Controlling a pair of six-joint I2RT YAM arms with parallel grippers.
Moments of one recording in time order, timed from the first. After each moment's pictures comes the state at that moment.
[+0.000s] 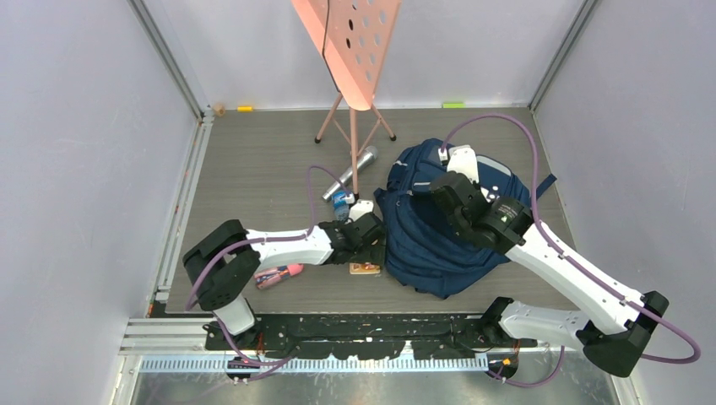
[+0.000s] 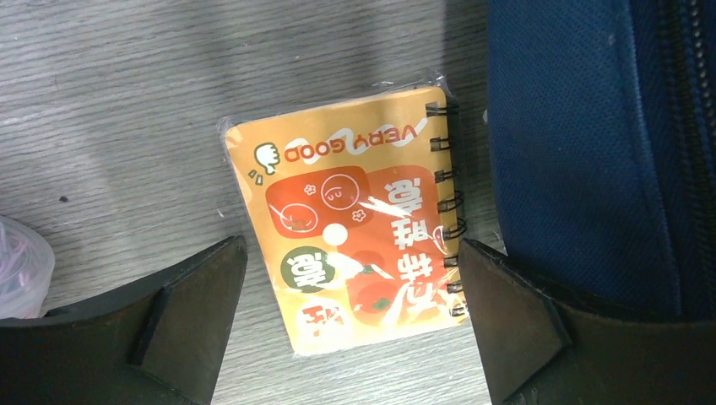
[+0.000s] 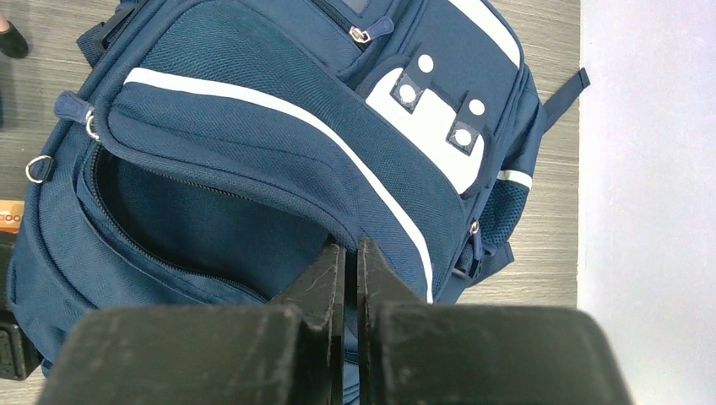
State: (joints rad) left arm -1.02 1.65 0.93 -0.32 -0.30 -0.79; right arm 0.79 1.07 1.16 -0.96 0.75 0.36
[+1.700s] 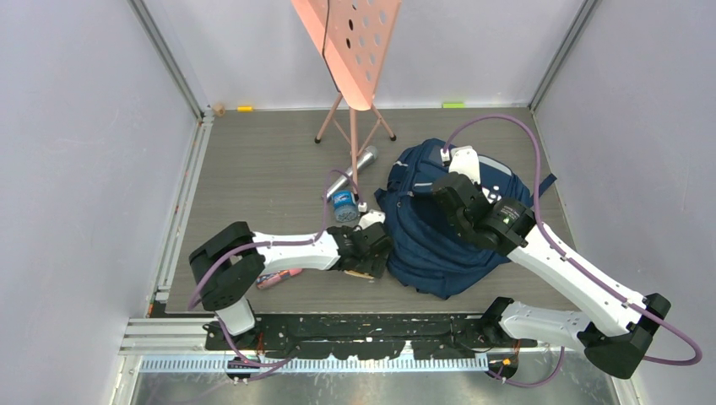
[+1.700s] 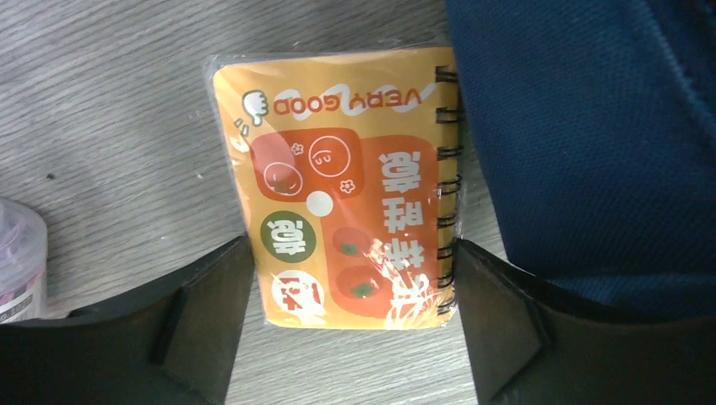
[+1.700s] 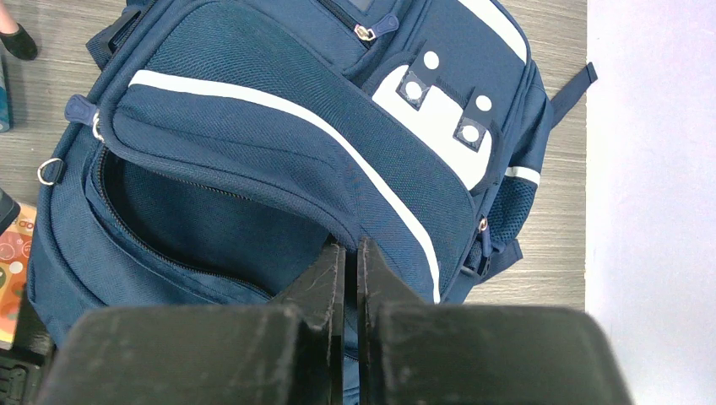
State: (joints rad) left arm -1.09 1.69 0.97 -0.43 -0.30 -0.69; right arm 0.79 1.05 1.15 -0.96 0.74 0.37
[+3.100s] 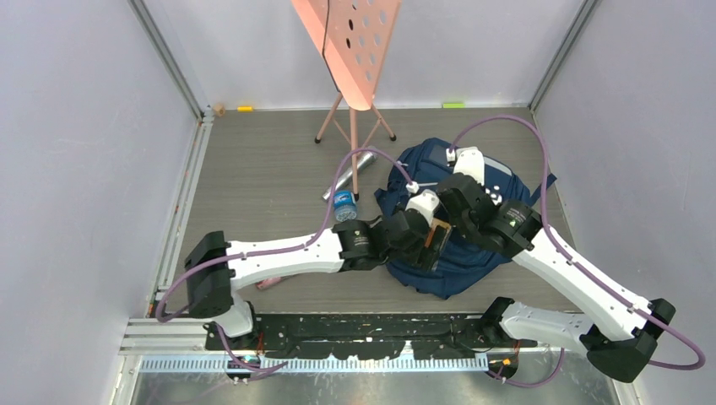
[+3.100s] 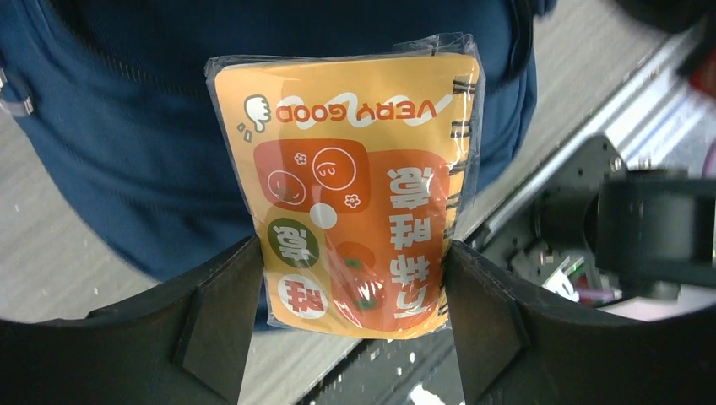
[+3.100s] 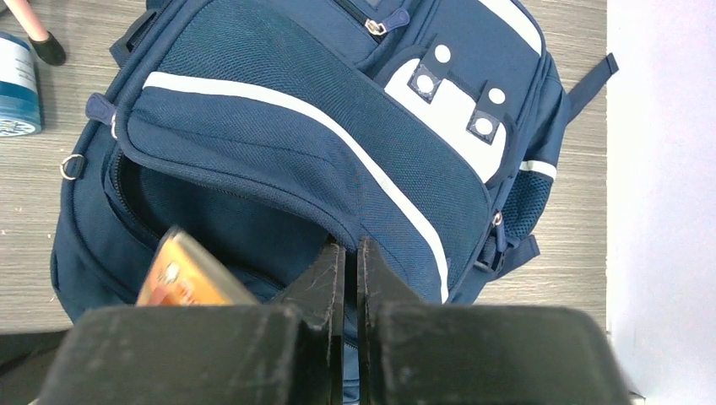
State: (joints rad) left arm -1.27 1.60 1.32 -0.40 -0.26 -0.54; right arm 0.79 1.03 1.15 -0.97 0.72 0.40
